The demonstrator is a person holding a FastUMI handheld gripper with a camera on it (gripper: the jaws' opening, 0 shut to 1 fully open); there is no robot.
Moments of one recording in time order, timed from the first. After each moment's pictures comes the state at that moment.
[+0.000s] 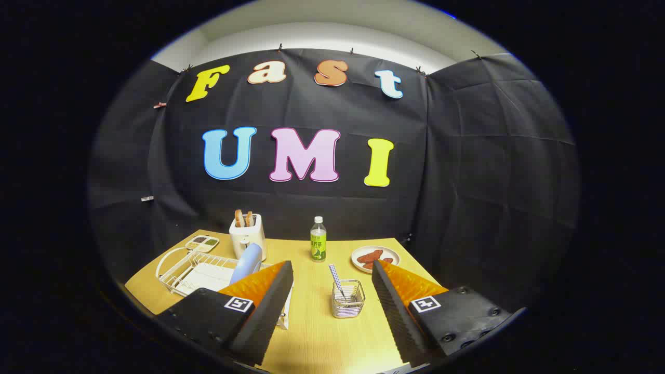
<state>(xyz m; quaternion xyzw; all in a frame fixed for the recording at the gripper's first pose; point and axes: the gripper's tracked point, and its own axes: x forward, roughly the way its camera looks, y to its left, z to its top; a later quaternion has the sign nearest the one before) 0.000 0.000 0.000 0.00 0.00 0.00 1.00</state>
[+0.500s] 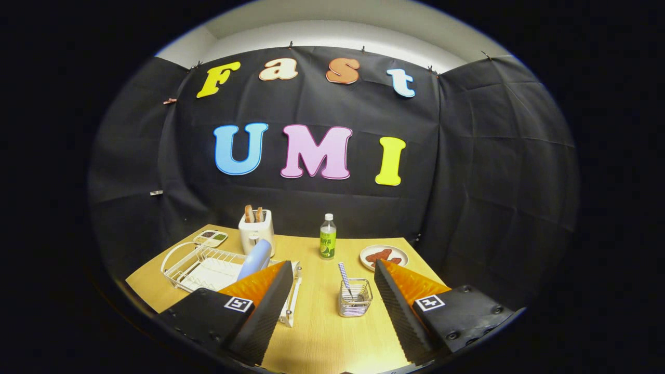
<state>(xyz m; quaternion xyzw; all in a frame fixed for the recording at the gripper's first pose) 0.001 0.016 -0.006 -0.01 0.01 0.03 1.00</state>
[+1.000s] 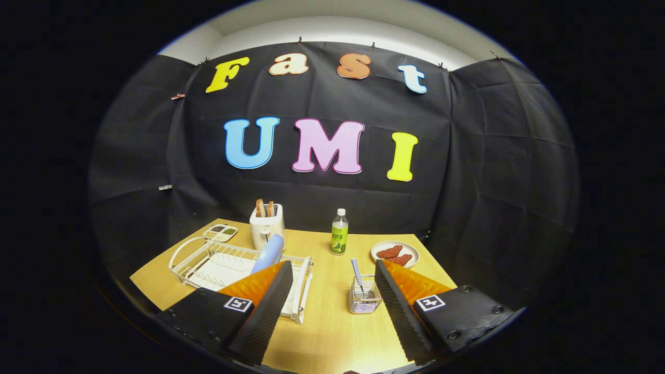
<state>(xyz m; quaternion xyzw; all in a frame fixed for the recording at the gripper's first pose) 0.006 0.040 -0.003 -0.02 0.03 0.05 1.00</state>
